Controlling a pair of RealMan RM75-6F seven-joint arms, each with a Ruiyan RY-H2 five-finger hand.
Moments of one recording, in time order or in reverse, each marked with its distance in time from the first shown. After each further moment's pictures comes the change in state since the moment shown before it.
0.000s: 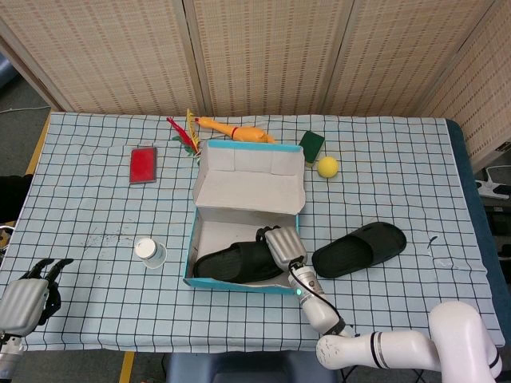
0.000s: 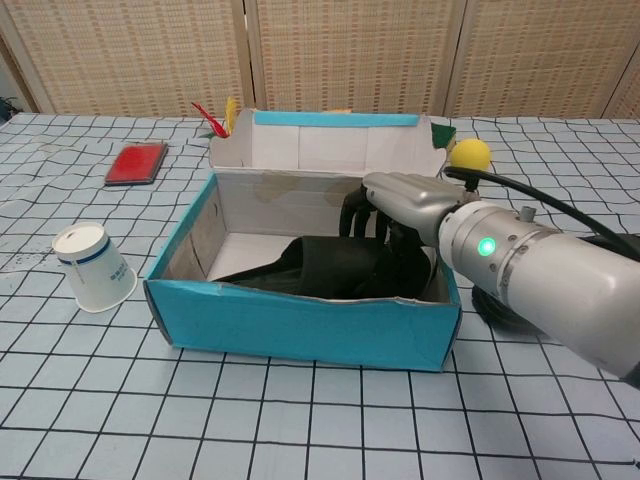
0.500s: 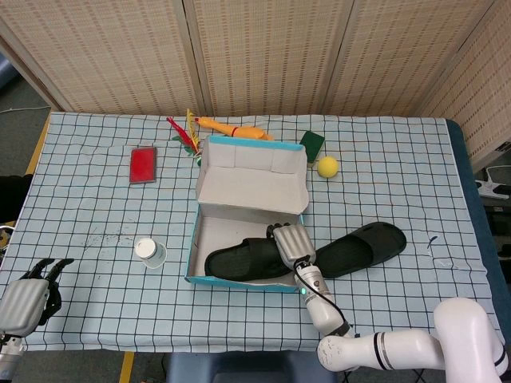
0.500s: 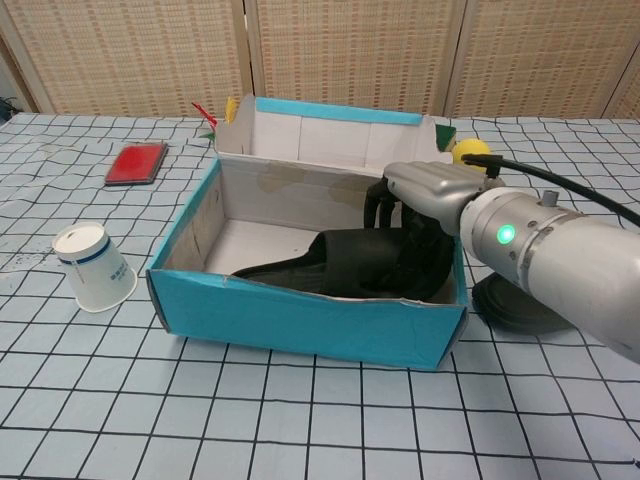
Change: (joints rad) left arm 0.002 -0.003 0.000 0.001 0.012 0.011 0.004; right arm 0.019 0.027 0.004 -0.075 0.093 0.123 -0.142
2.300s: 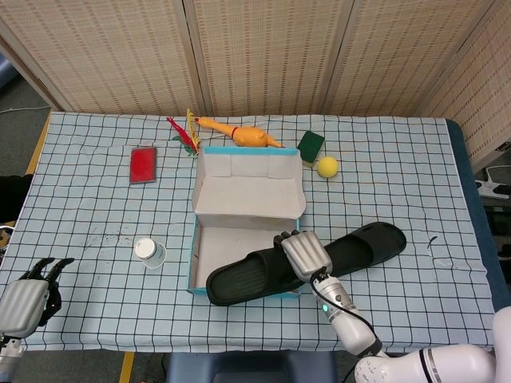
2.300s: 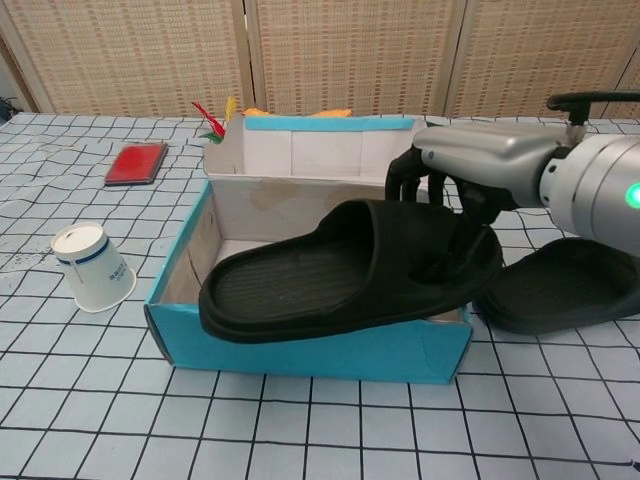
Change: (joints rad) left arm 0.009 -0.006 0.003 0.007 0.030 0.032 0.001; right arm -0.111 0.246 -0.016 -0.361 -0.100 -0.017 -0.166
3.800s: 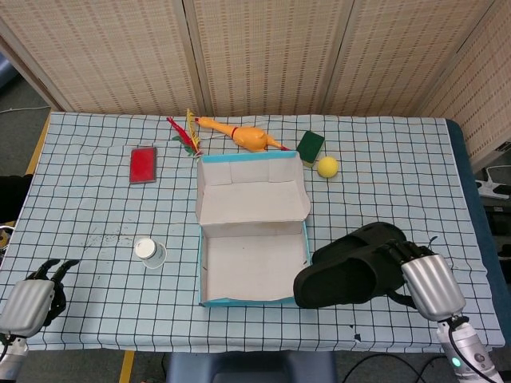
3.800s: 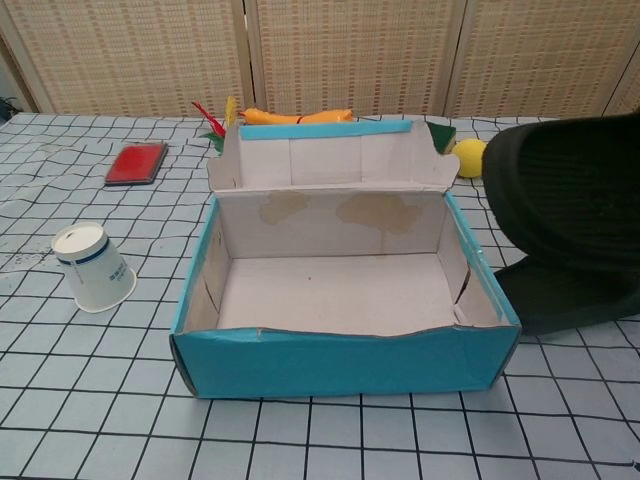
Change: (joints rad) left arm -0.014 -0.011 0.006 0.003 -0.014 -0.028 0.007; right arm -0.560 0.519 -0.192 0.016 -0.869 0.194 0.552
